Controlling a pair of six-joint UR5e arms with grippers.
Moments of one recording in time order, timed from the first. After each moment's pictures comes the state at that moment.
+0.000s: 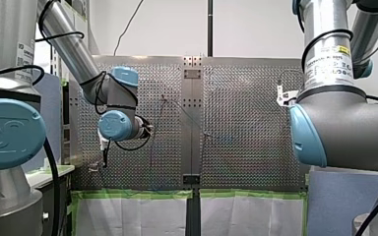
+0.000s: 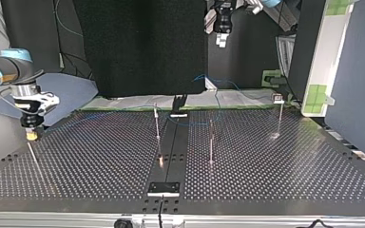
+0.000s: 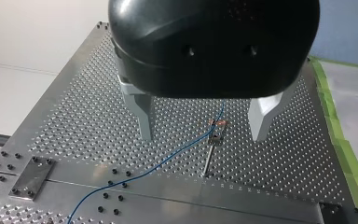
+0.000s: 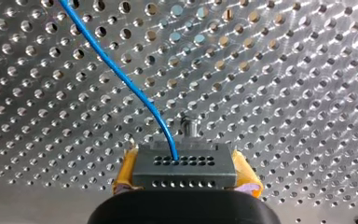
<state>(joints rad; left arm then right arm) -0.72 -1.63 -2.45 -2.28 -2.20 -1.74 1.51 -1.10 1.52 -0.42 1.19 1.51</state>
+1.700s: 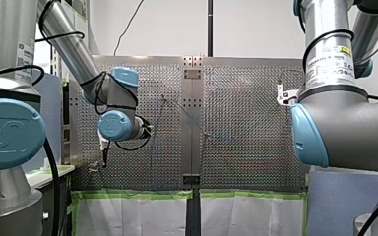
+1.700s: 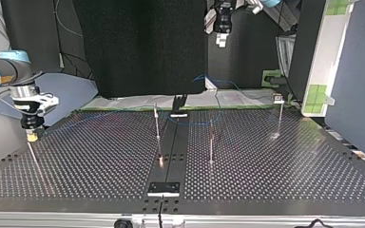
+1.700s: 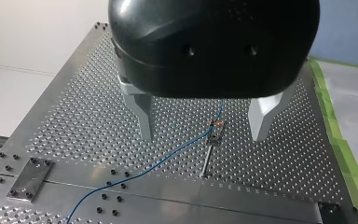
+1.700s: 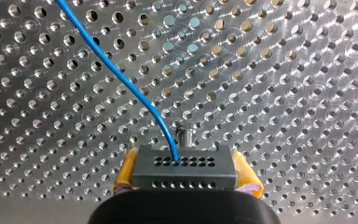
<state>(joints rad) -0.72 -1.64 -2.45 -2.28 -2.20 -1.73 1.51 -1.08 1.49 -0.41 1.16 1.51</state>
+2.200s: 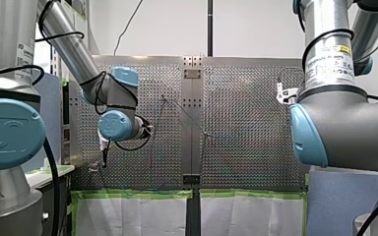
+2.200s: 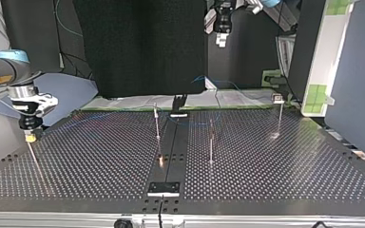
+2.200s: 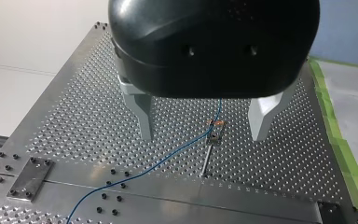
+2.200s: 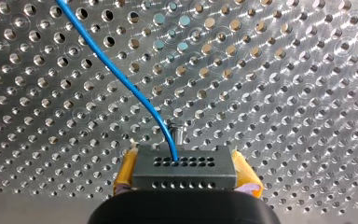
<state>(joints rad) -0.72 -1.64 -2.45 -2.28 -2.20 -1.73 1.51 -1.10 1.49 -0.40 1.17 1.51</state>
